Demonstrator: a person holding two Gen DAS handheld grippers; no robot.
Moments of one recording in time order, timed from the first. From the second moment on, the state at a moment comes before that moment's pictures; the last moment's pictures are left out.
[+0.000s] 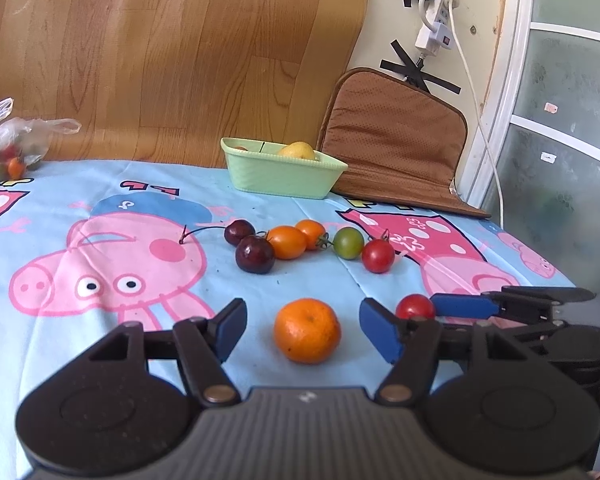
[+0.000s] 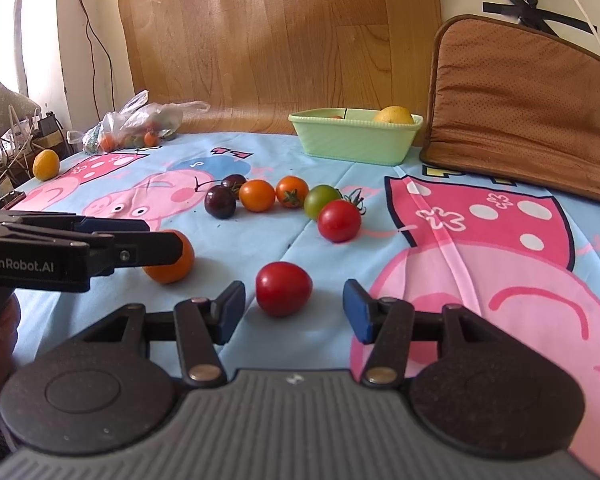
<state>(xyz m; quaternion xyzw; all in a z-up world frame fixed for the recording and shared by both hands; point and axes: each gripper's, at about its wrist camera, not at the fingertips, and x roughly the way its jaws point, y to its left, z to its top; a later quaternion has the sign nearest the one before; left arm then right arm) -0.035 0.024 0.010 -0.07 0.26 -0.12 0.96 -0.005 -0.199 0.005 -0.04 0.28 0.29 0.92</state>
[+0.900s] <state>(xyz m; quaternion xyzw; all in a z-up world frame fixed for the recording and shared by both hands) -0.034 0.024 0.010 -0.08 0.26 -0.12 0.95 -0.005 -0.202 0.006 -0.03 0.28 0.29 0.92</state>
